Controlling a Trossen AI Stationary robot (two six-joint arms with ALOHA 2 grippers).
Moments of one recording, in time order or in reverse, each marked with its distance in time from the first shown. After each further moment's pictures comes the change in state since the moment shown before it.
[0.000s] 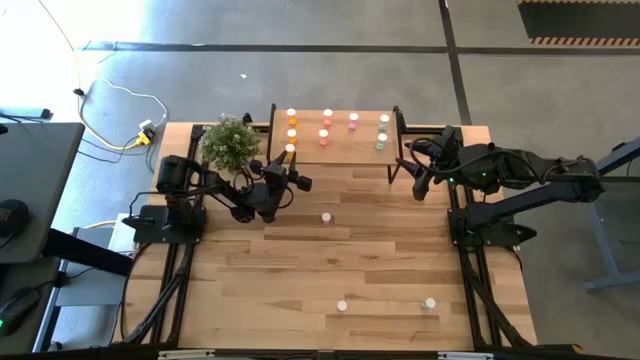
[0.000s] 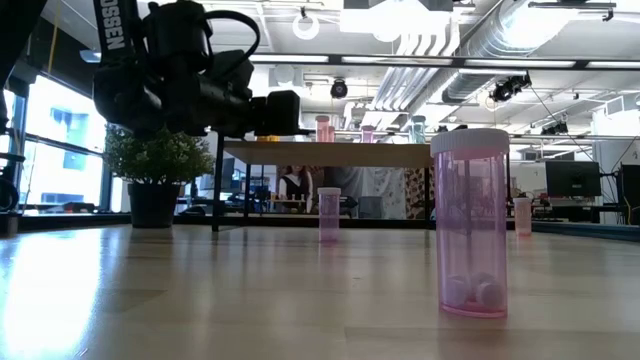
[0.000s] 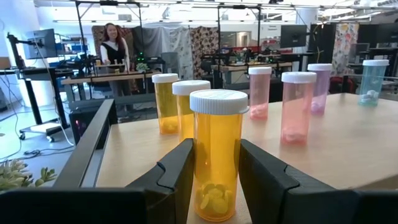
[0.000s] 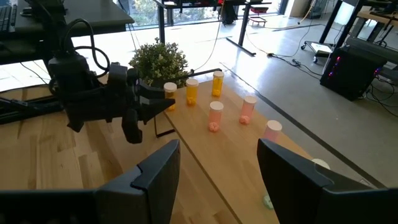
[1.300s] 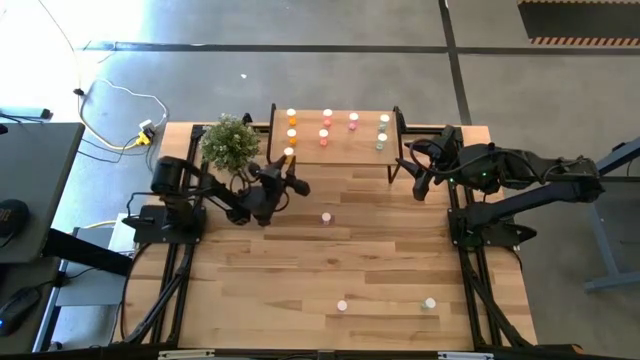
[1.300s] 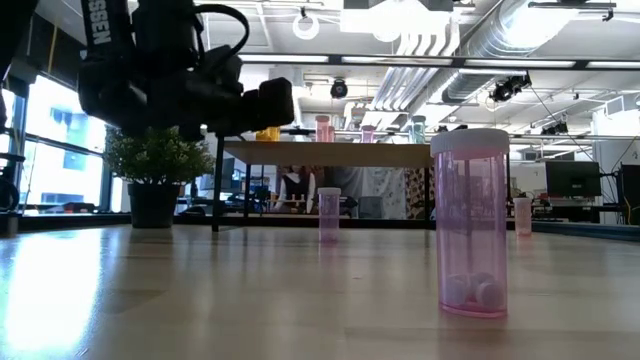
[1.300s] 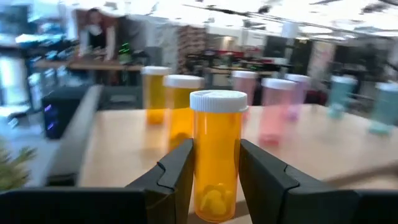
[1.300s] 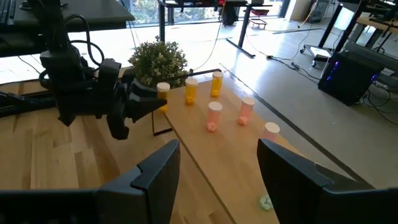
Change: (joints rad) left arm -0.040 -0.034 -0.045 -0.012 0.028 -0.149; right arm 0.000 0.000 0.000 0.000 0.000 -0.034
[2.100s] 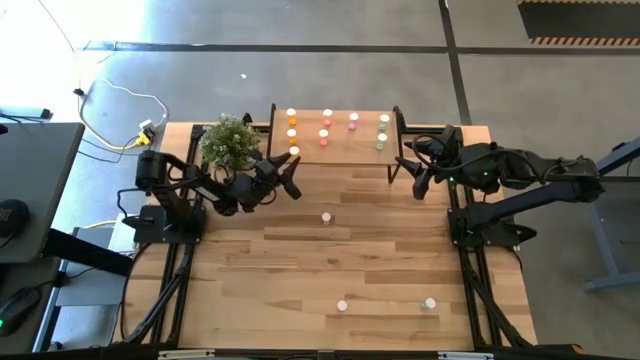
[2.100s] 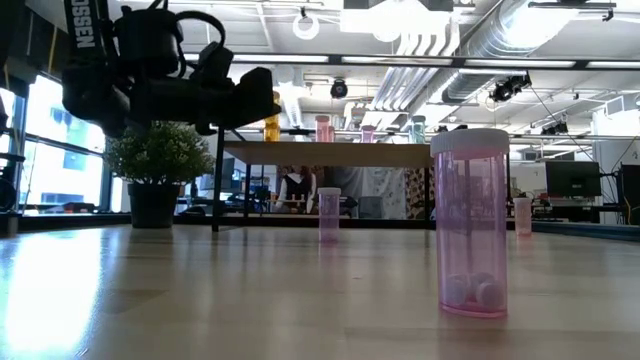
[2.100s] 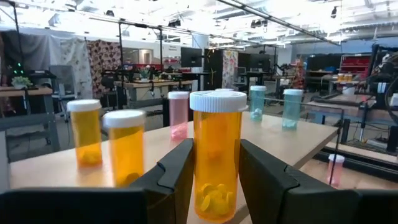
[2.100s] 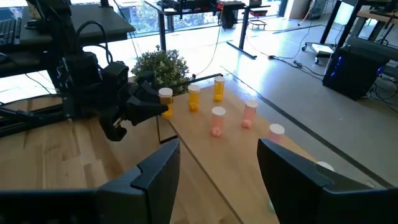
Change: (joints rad) left arm 0.135 -0.133 -0.146 -0.002 0.527 0.001; right arm 0.000 0.000 0.000 0.025 0.000 0.052
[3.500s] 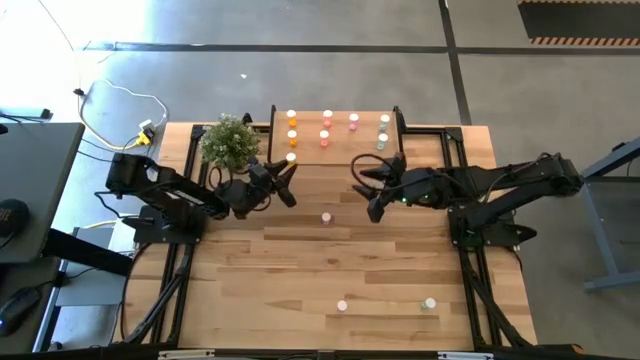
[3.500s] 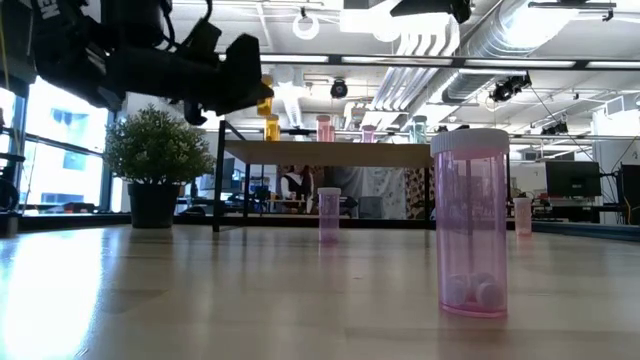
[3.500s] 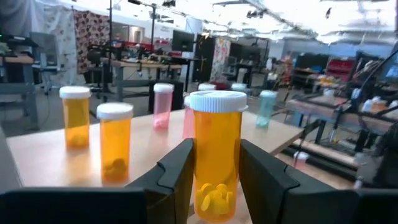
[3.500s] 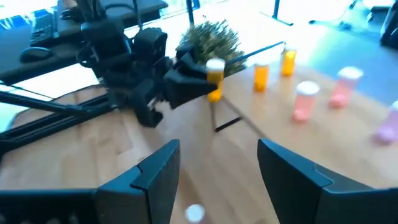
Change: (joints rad) left arm -0.101 -0.212 -0.021 -0.268 -0.082 -0.153; right arm 0.066 0.322 0.000 0.236 -0.085 0.200
